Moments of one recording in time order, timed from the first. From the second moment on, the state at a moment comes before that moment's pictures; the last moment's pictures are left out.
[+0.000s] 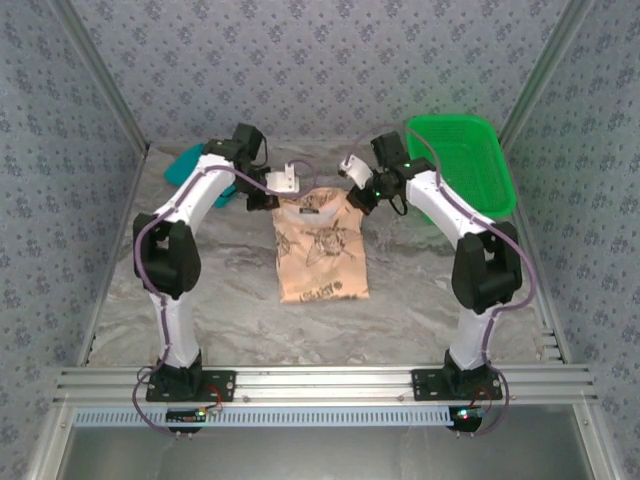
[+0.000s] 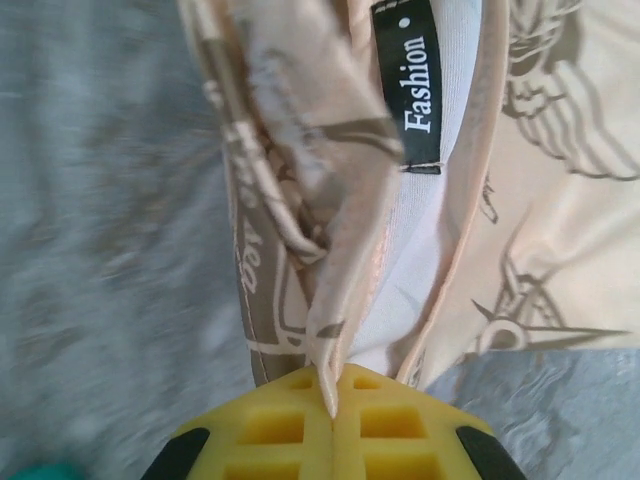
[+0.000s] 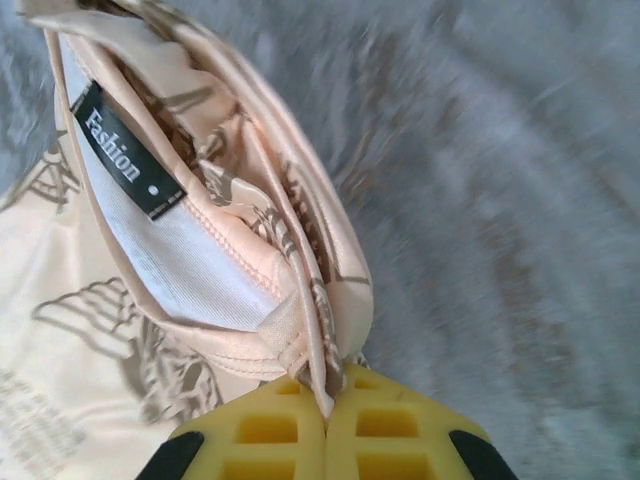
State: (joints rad) left arm -0.33 1.98 1.87 -1.09 0.33 1.16; right arm 0.37 1.84 1.61 -0.68 -0.36 -0.53
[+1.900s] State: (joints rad) left arm -0.61 1.72 1.37 -1.06 0.34 0.99; right arm 0.35 1.49 1.06 -0.82 -0.51 -0.67
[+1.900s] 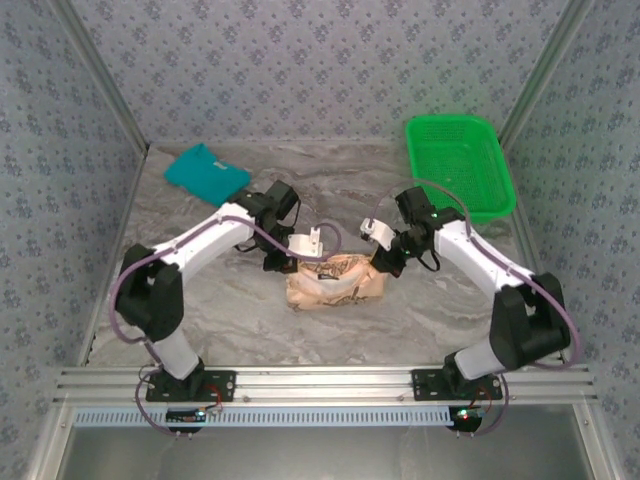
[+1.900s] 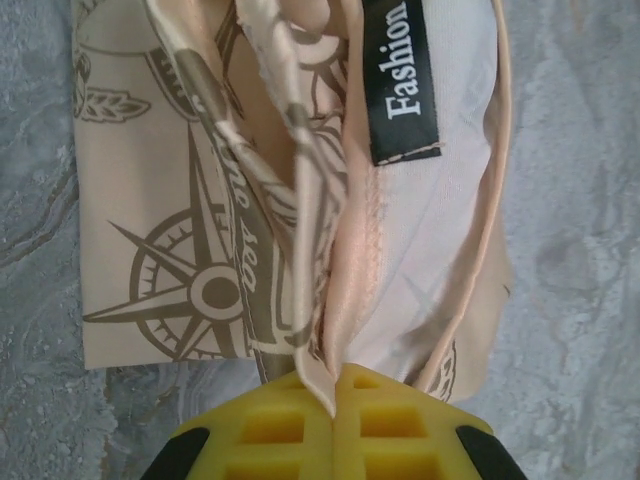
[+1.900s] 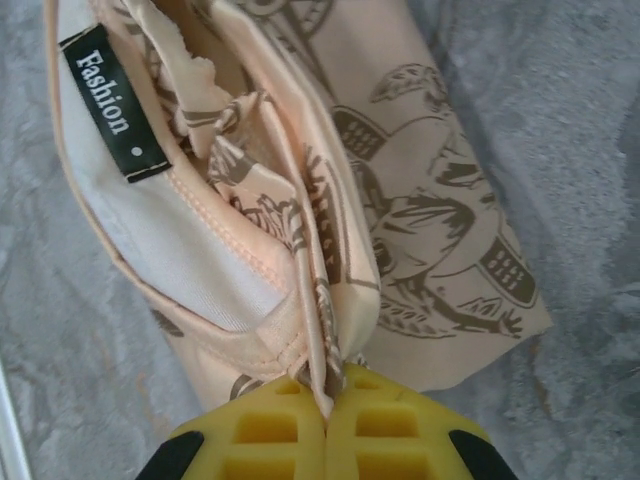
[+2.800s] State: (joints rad) left arm -0.44 2.03 1.61 -0.92 0.33 0.64; right arm 0.36 1.77 1.12 -0.55 -0.22 -0.39
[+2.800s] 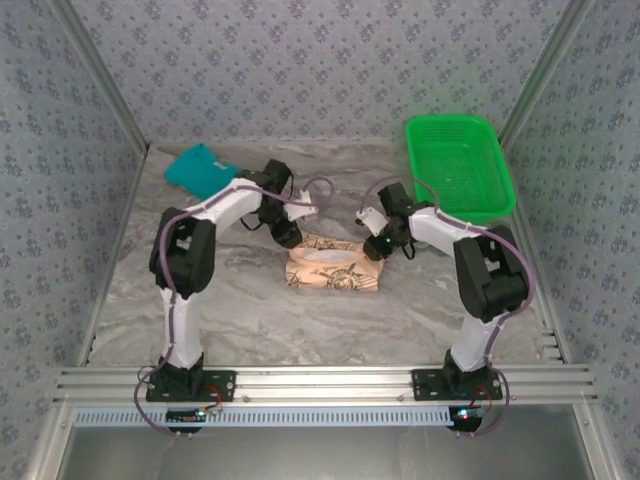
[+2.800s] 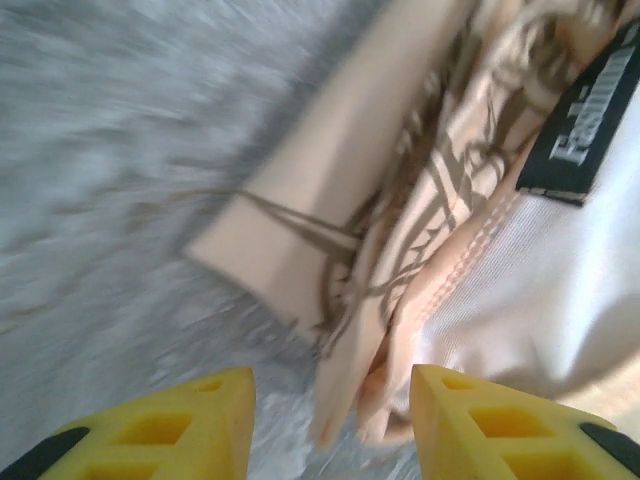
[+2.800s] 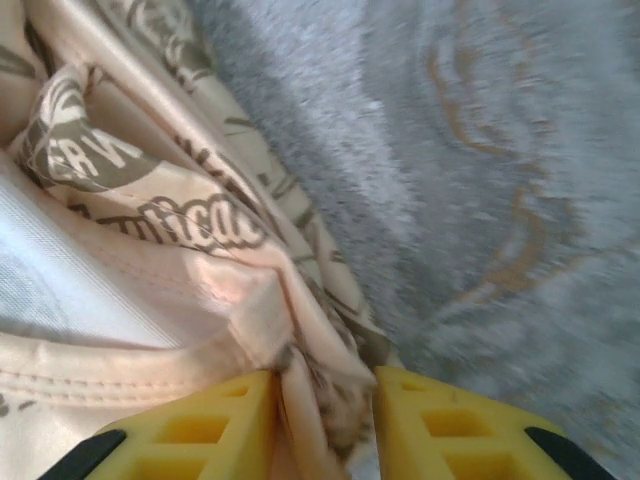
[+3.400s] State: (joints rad) left arm -0.40 1.39 1.02 -0.27 0.27 0.04; right arm 0.49 1.08 0.67 -0.02 0.00 -0.14
